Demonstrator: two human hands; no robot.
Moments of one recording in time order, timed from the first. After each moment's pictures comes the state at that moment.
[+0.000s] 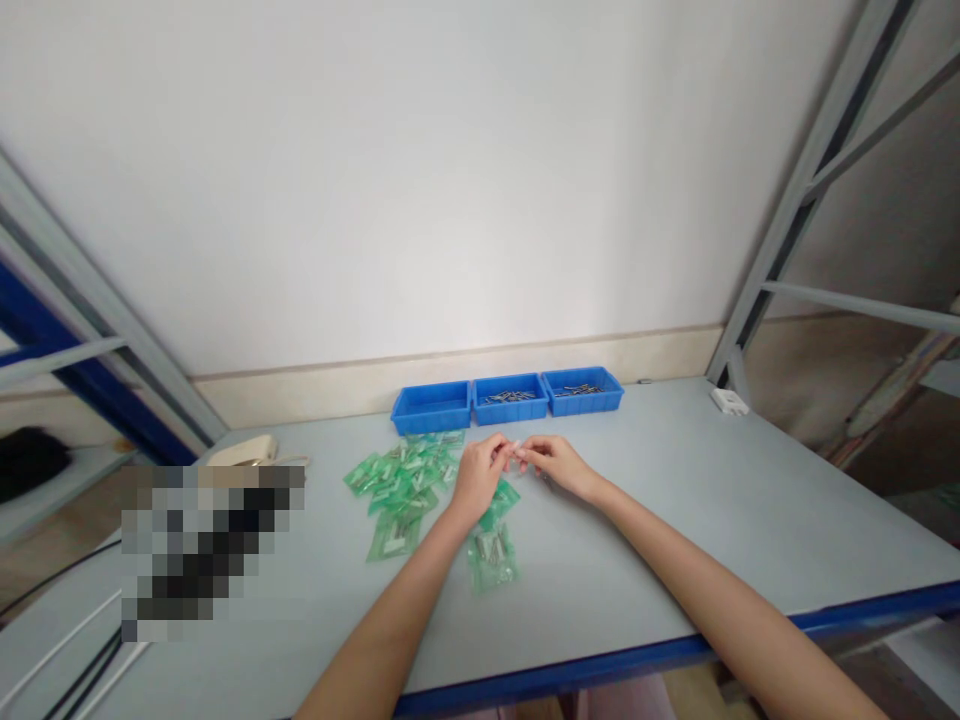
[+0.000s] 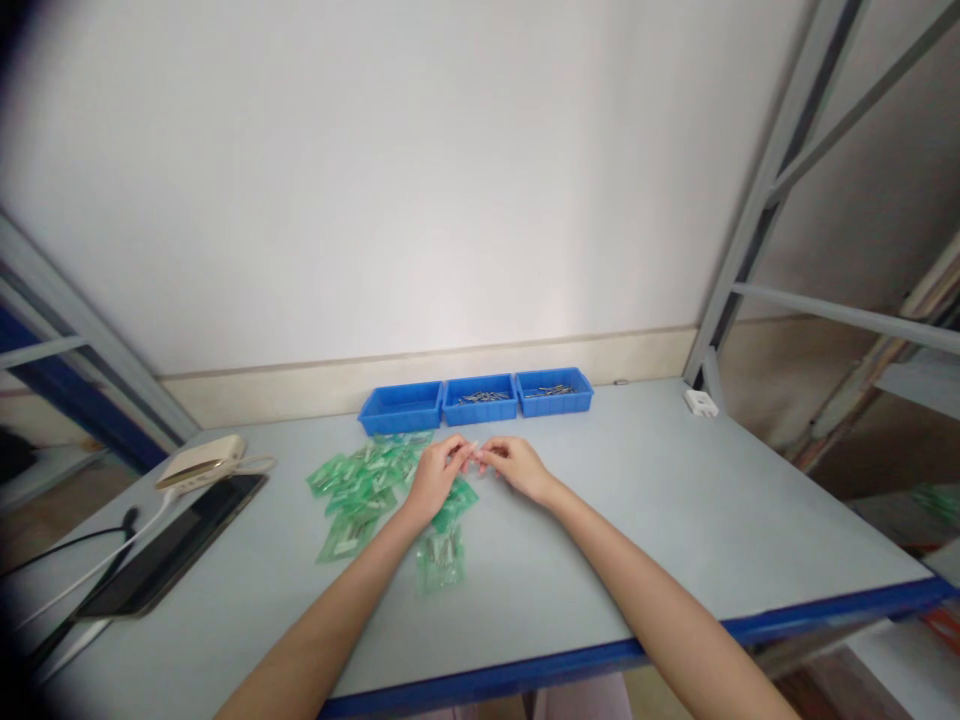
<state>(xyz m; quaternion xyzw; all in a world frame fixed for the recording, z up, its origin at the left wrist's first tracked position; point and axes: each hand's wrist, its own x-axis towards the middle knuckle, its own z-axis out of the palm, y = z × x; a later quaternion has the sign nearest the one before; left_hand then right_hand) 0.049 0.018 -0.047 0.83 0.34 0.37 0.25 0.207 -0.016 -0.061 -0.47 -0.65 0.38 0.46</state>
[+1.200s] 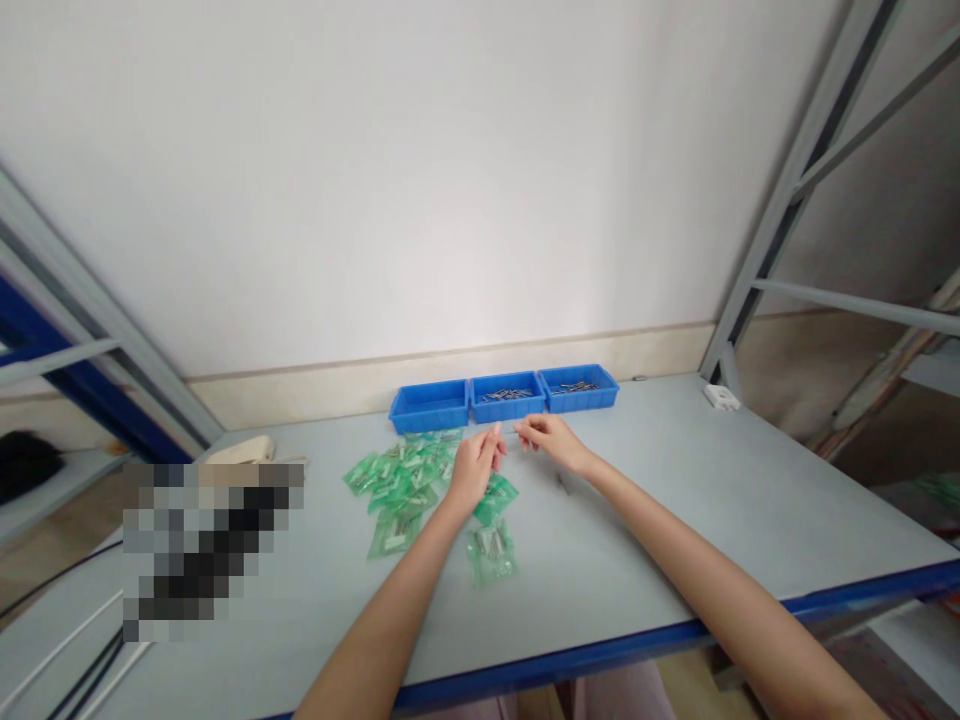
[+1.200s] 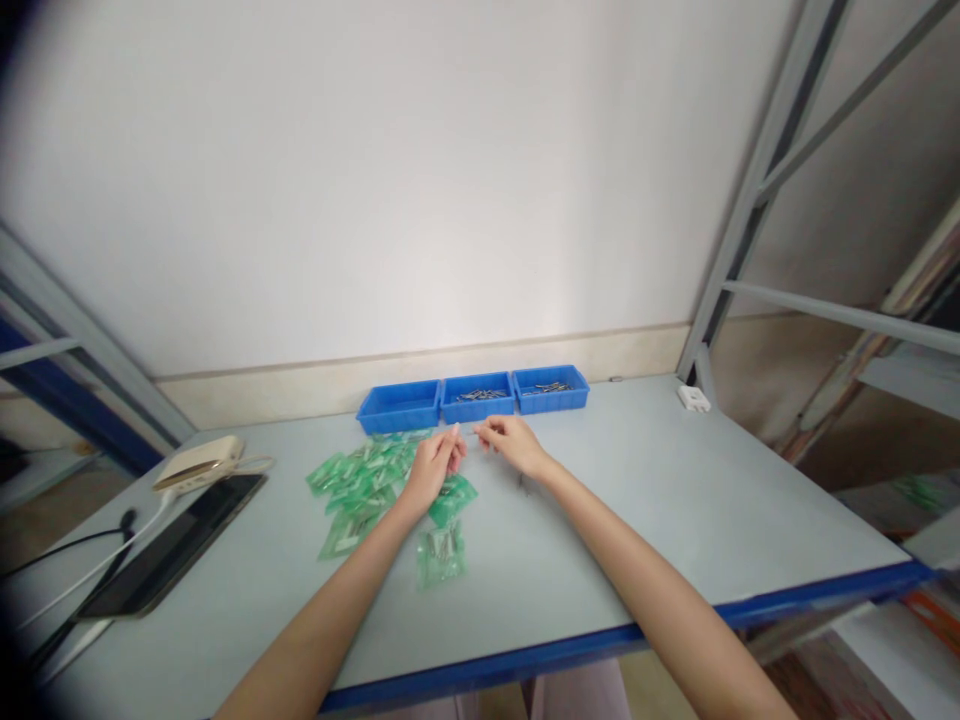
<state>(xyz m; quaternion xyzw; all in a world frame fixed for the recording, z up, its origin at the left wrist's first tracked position) 0.048 0.025 -0.050 0.75 0.36 0.40 0.38 0.215 0.000 -0.039 -0.51 -0.67 0.30 0.44</state>
